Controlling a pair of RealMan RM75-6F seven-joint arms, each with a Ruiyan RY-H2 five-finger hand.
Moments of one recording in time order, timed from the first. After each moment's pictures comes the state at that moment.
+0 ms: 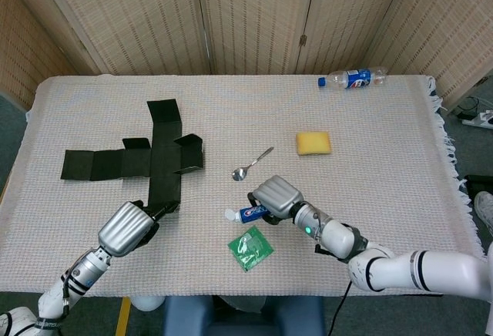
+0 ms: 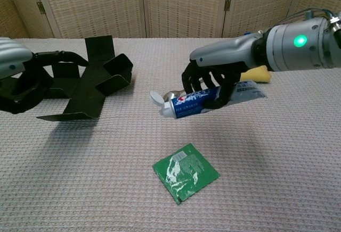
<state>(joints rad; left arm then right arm) -0.48 -1.24 -0.05 -1.66 1.77 1.15 0.21 1.03 -1.29 0.18 -1.77 -0.82 0.60 -0.55</state>
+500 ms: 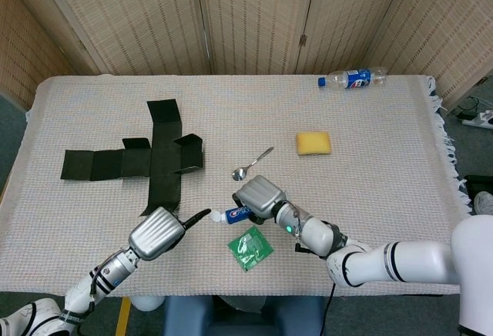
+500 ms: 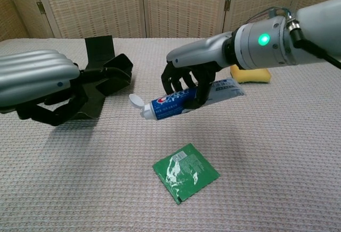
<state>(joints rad) -0.57 -1.29 -0.05 -1.74 1.70 1.02 0.36 1.20 -1.34 0.11 -1.76 -0.69 0.66 -0.57</state>
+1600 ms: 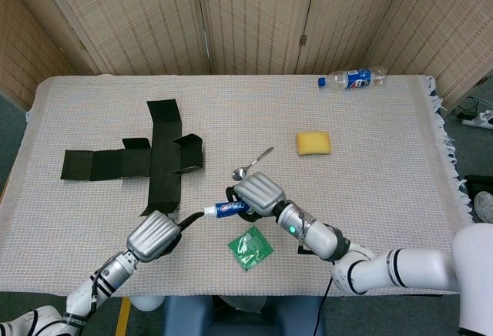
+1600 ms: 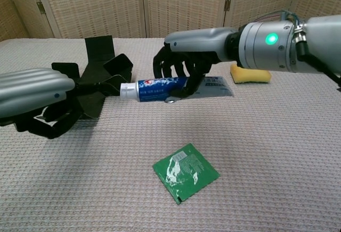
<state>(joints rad) -0.56 -1.30 -0.01 -1.75 1.58 1.03 0.30 1.07 -1.40 0.13 -1.70 -1.00 0.79 -0.24</state>
